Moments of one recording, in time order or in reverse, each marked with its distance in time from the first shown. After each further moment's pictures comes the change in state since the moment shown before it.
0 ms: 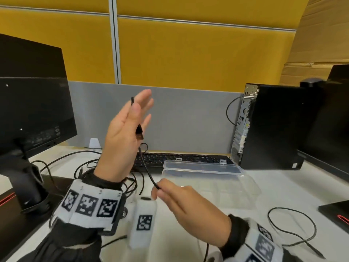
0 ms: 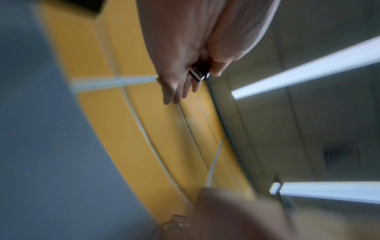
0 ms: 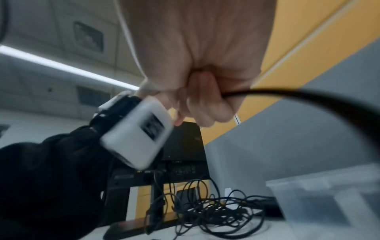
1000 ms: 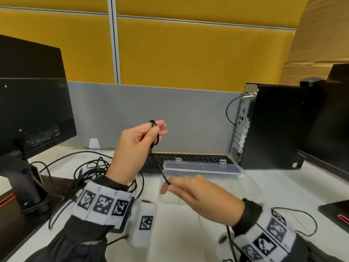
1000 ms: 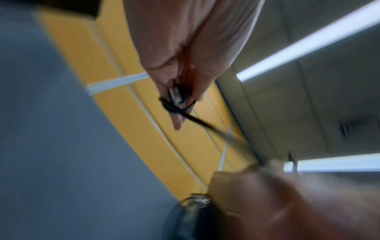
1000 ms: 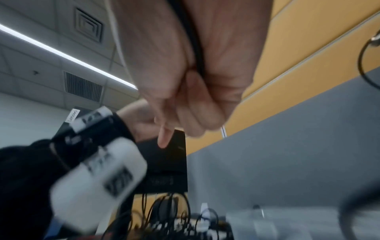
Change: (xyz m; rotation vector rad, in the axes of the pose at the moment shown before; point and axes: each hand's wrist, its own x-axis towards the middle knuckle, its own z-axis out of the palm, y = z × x) left_hand 0.003 -0.040 -0.008 0.326 0.003 -0.085; right_hand 0.008 0.021 -0.029 -0.182 -0.096 -0.008
